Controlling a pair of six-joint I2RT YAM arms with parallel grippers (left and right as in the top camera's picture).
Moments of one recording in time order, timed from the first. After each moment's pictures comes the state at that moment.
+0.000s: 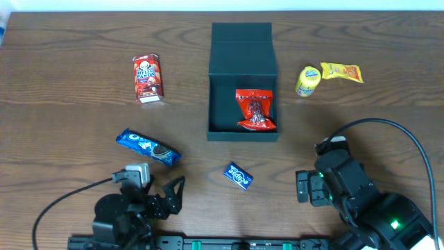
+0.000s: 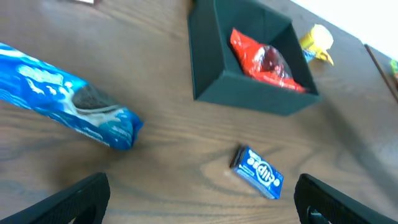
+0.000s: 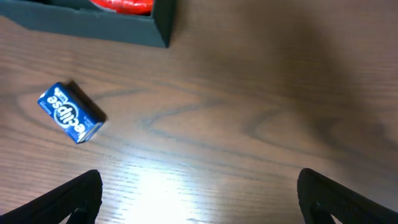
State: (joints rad) left arm -0.17 0.07 0.42 -0.90 0.27 -0.43; right arm 0.65 0.79 0.87 -1.15 0.22 0.47
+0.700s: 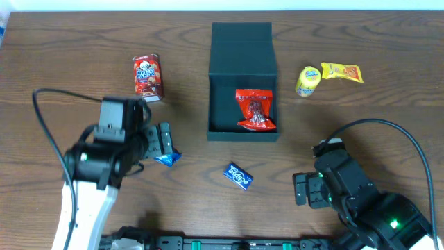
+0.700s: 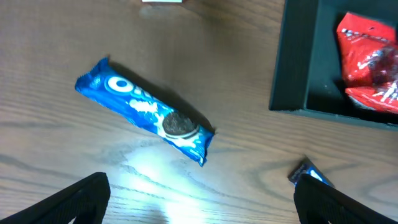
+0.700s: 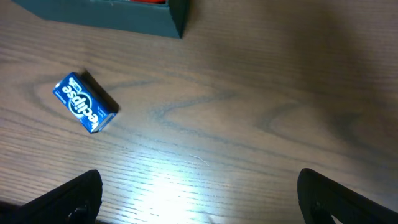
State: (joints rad) left arm -0.14 1.09 1.11 -1.13 0.01 -0.30; right arm 0.65 0.79 0.86 -1.16 0.17 0.48
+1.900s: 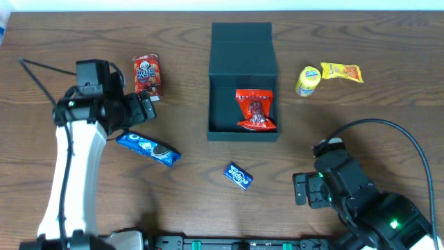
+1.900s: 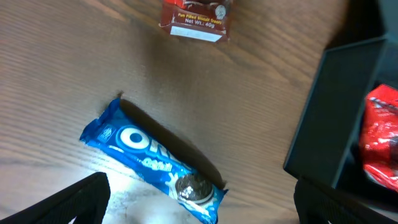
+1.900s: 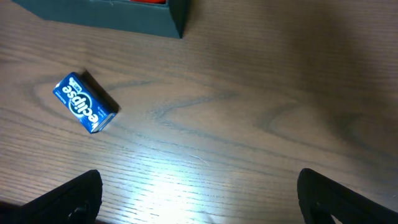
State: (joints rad) left arm 0.11 1.42 1.21 -0.98 0.16 -0.25; right arm 0.65 0.79 0.86 -1.16 0.17 0.48
